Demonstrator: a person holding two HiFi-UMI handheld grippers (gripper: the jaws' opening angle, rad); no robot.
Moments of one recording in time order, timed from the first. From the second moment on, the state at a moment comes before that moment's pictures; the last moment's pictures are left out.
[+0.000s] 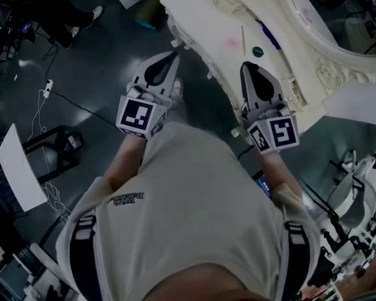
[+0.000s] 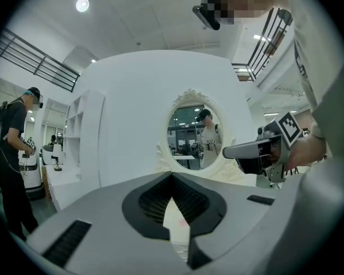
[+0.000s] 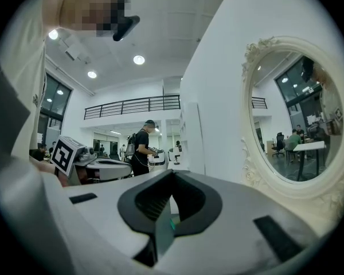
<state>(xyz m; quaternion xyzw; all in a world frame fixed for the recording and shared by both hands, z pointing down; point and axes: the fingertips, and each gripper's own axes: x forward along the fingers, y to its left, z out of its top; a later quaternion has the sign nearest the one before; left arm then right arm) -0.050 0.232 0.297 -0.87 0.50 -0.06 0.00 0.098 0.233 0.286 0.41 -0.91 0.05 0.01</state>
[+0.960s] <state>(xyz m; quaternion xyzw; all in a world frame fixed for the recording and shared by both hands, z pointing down) -0.116 0.030 0.304 -0.91 0.42 -0.06 -0.02 0.017 0.044 0.281 0.47 -0.88 0.06 0.04</state>
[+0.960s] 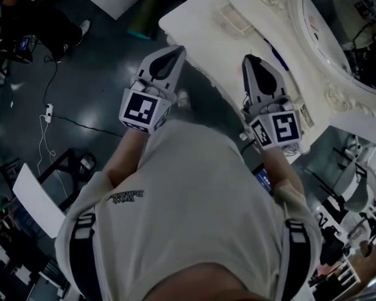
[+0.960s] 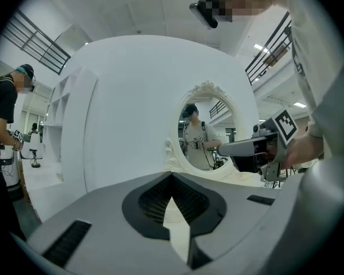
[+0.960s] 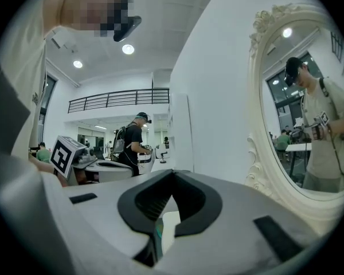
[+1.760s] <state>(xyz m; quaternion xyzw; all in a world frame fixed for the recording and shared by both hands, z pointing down) -0.123 -0.030 0.297 -0.93 0.37 -0.05 -0.02 0.001 -0.010 0.257 0.51 -0.86 0.03 0.03</state>
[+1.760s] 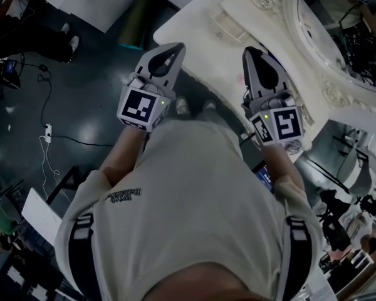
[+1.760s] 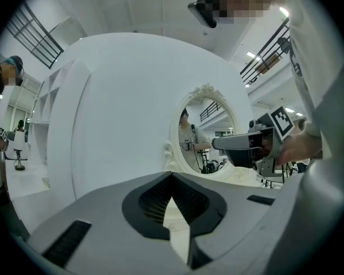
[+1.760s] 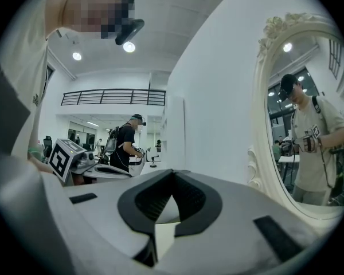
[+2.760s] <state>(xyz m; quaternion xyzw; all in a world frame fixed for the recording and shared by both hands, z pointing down) -0.067 -0.055 0.304 -0.92 0.39 -0.06 -0.05 0.063 -0.047 0.277 0.49 -0.87 0.05 0.04</state>
